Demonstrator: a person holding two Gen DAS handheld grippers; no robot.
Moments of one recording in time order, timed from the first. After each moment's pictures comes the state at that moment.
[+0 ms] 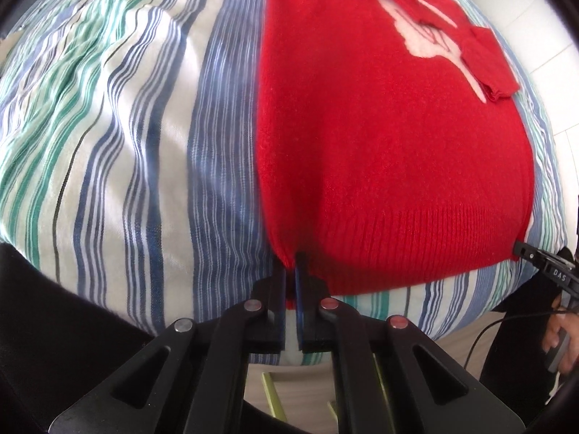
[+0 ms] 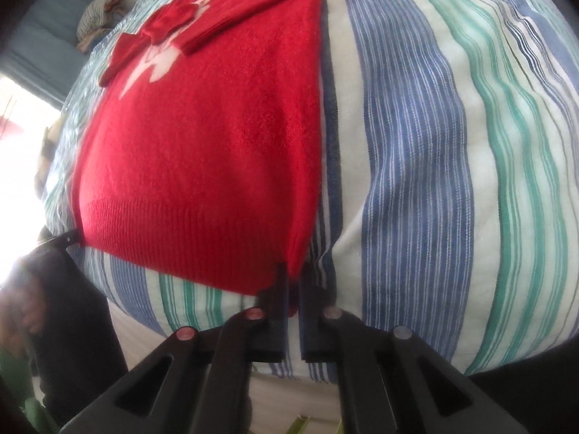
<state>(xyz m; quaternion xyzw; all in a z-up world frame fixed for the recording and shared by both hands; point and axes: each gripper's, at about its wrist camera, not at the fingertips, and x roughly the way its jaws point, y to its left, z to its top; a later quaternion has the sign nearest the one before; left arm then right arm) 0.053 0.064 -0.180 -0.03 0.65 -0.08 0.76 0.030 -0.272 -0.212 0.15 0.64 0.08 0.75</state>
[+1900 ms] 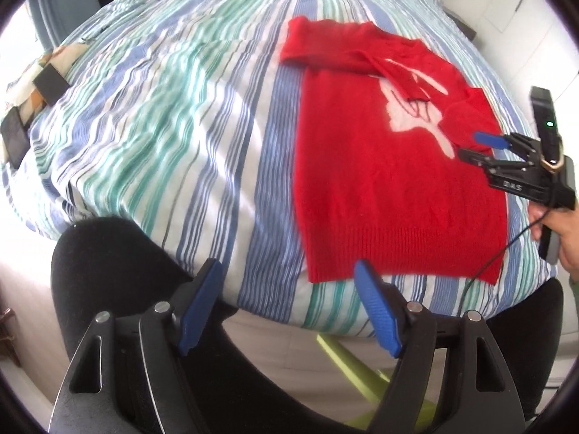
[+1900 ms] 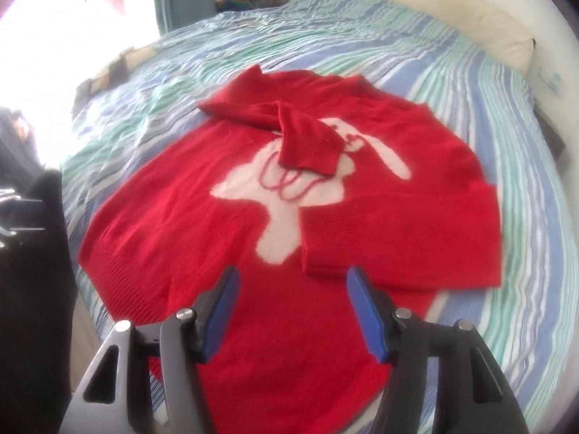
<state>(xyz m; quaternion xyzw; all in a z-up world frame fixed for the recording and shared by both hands) -0.011 0.071 -0.066 -0.04 0.57 -0.01 0.82 0.142 -0.178 -0.118 -0.15 0.48 0.24 0.83</state>
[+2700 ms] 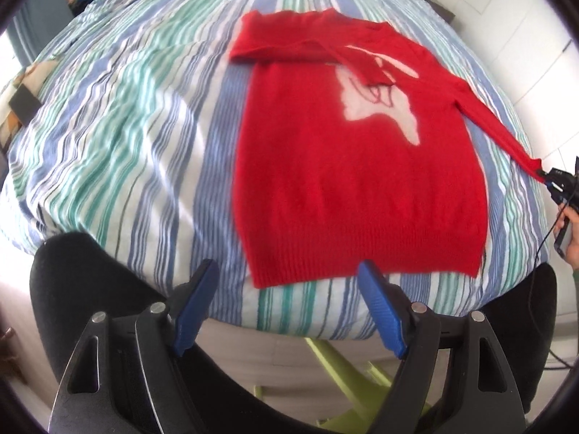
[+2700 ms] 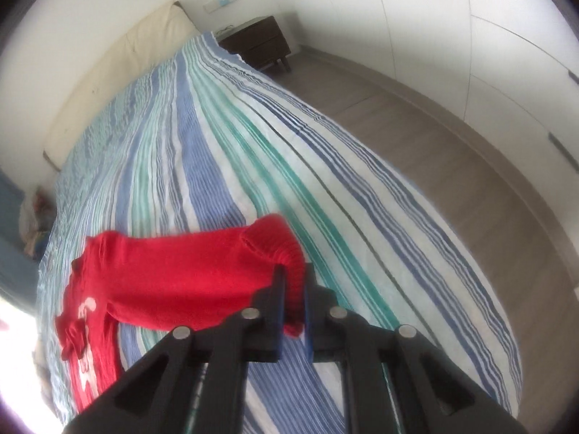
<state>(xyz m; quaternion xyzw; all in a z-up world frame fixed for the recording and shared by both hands) 0.005 0.015 -0.071 -0.02 0.58 -0.06 0.81 0.096 -0.591 -0.141 0.30 0.43 -0.17 0.83</state>
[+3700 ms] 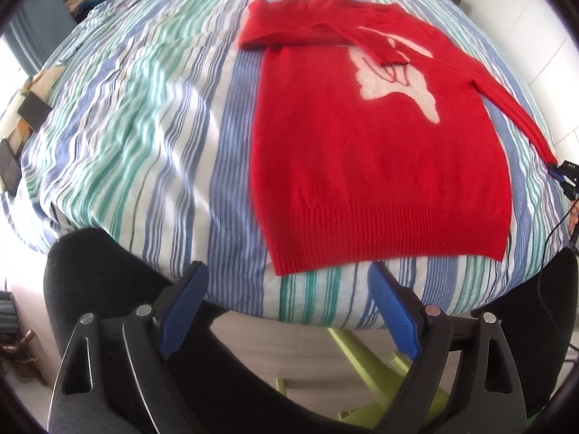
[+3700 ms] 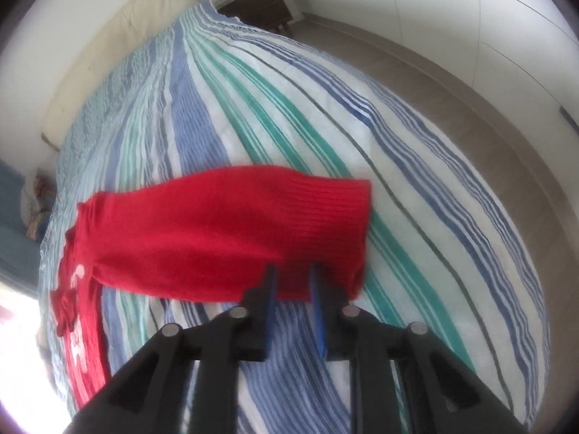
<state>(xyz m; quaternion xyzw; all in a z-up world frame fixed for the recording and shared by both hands) 0.001 0.022 -0.082 0.03 0.59 -0.03 0.80 0.086 -0.587 -0.188 0.32 0.48 -0.15 0.81</state>
